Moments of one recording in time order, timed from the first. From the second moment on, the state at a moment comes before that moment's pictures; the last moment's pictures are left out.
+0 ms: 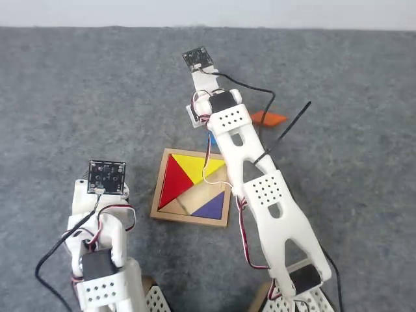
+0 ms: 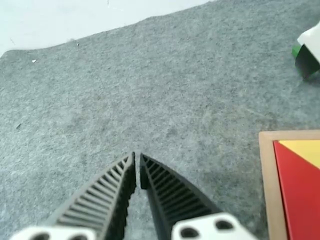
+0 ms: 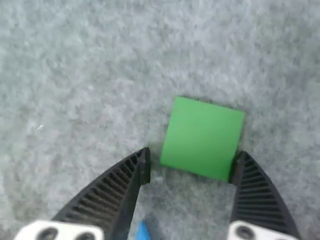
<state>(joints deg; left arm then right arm) -20.0 -103.1 97.2 47.3 -14.8 -28.7 80.8 -85.2 74.7 -0.1</state>
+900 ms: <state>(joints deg) -20.0 -103.1 97.2 47.3 -14.8 -28.0 80.9 -92.7 87.0 4.4</state>
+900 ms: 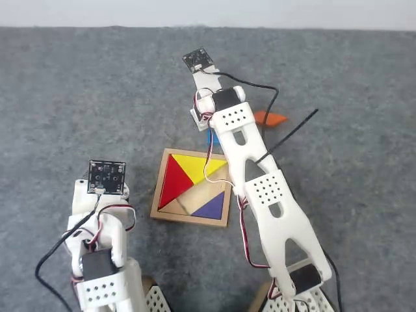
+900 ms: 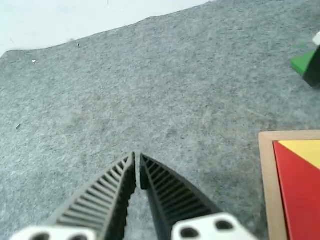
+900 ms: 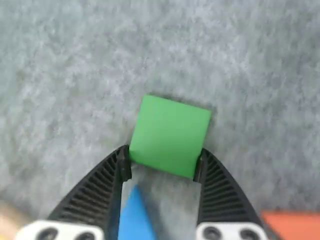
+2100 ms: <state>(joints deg) -20.0 -103.1 97.2 47.3 -14.8 -26.9 29.7 -65.3 100.7 9.2</state>
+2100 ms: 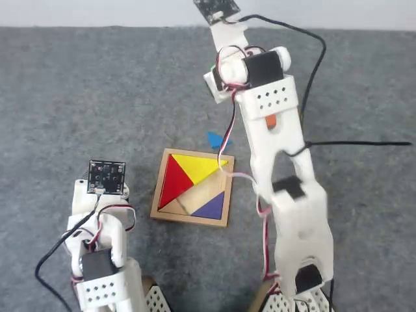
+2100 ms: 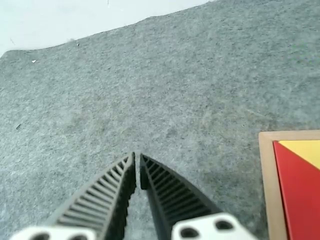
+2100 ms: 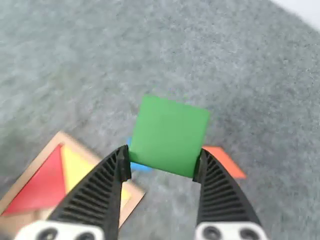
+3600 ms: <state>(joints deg) -20.0 -103.1 97.2 47.3 -14.8 -48.6 -3.3 36.1 49.9 8.6</state>
